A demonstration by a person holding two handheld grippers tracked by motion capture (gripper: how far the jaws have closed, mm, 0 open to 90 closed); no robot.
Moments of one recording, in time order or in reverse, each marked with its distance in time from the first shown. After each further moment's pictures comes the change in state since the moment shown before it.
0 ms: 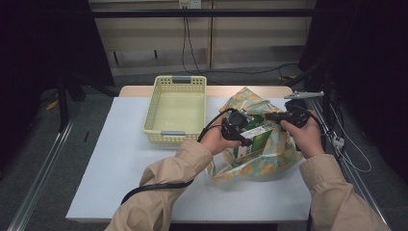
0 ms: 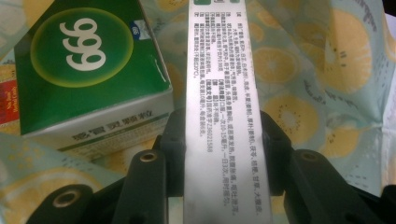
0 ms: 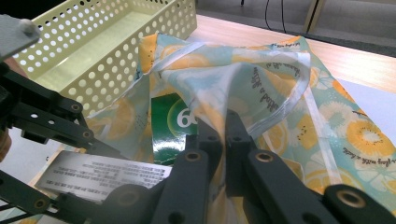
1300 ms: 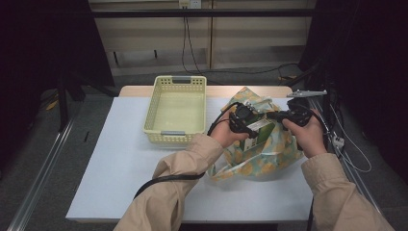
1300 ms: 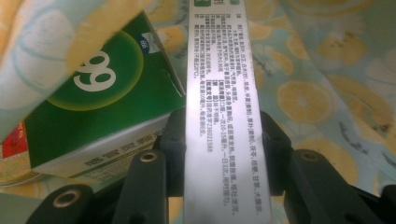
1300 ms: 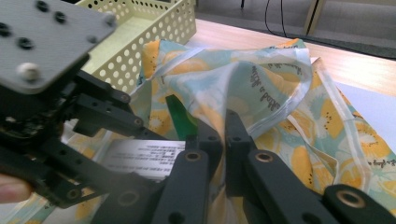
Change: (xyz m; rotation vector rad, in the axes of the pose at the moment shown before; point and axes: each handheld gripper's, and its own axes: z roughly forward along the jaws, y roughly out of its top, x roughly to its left) left arm 0.018 0.022 0.022 -0.029 0.039 -0.057; right arm -0.003 0.003 -0.005 -0.012 0.005 0.009
